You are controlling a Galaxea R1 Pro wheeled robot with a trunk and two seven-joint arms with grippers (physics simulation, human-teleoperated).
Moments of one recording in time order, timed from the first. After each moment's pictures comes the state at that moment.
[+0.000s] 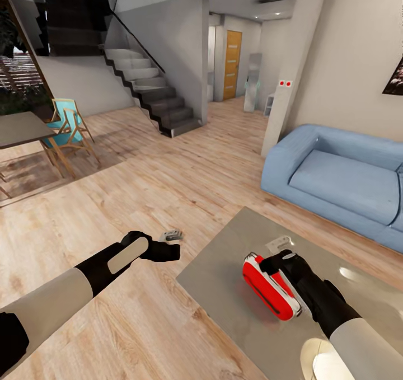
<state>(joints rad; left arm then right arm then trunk) -0.97 0.21 -0.95 -0.86 1.35 0.70 0.18 -0.65 -0.21 0.38 -1.04 -0.03 0.75 -0.01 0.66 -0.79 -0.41</state>
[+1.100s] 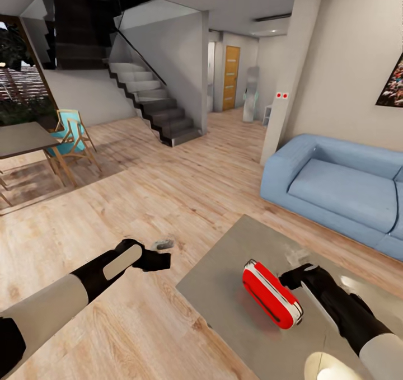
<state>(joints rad) -0.94 0.23 -0.95 -0.79 1.36 0.70 0.20 -0.58 -0.34 0.38 -1.03 -0.11 0.75 0.00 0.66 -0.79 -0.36</state>
